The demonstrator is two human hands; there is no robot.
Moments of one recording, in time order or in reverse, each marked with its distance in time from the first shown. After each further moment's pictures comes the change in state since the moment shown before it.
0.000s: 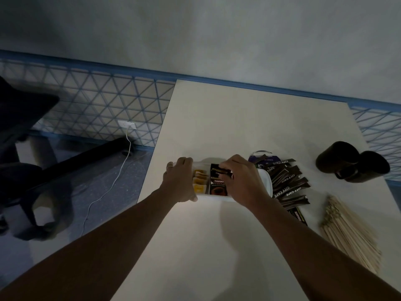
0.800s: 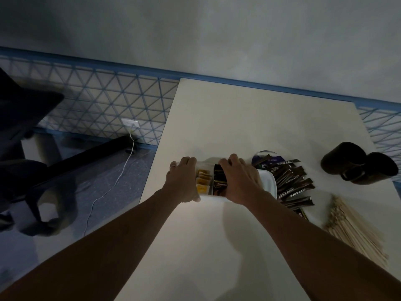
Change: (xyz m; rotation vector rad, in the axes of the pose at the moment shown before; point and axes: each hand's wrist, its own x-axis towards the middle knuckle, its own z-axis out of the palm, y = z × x) left_hand -0.001 0.000 0.002 -0.014 0.007 0.004; right_hand 0.013 -0.008 0.008 -0.520 -0.327 0.002
